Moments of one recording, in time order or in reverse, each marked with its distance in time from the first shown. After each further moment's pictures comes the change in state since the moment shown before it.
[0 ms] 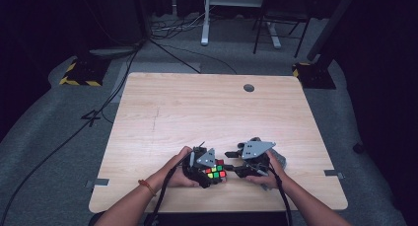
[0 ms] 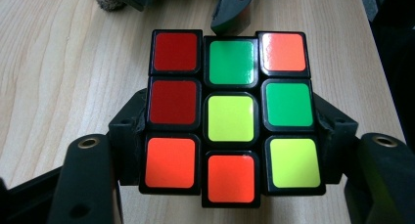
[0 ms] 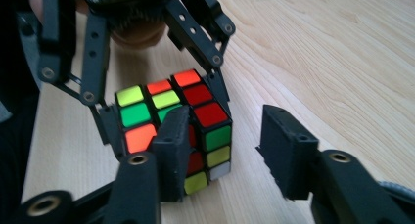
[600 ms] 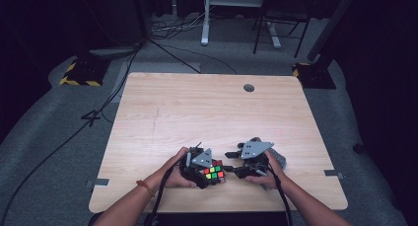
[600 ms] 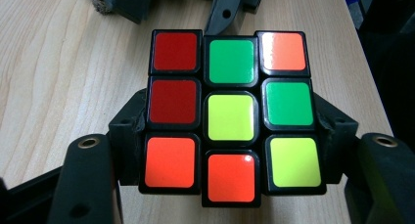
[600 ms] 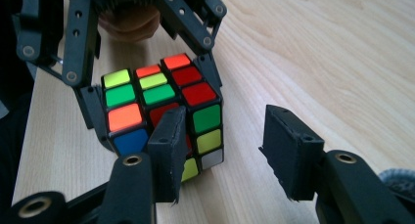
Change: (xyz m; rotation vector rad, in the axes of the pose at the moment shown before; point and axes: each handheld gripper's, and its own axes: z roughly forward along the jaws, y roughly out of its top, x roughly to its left) left arm 0.002 -0.007 -0.002 -0.040 -0.035 -0.006; right arm -0.003 -0.007 0.006 0.005 0.007 0.027
